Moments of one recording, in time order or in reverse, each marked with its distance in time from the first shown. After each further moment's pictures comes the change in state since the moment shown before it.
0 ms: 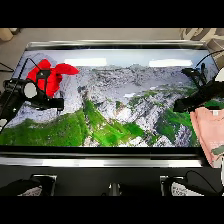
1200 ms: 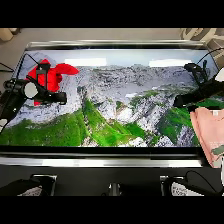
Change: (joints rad) left arm 0.000 -0.006 0.000 -0.029 0.210 0.000; right arm 0.000 0.000 0.000 0.002 -0.146 0.004
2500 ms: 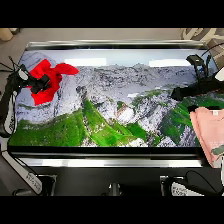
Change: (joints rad) left arm 0.433 -0.771 0.669 -0.327 0.129 -0.166; right arm 0.000 -0.002 0.000 0.096 -0.140 -0.001
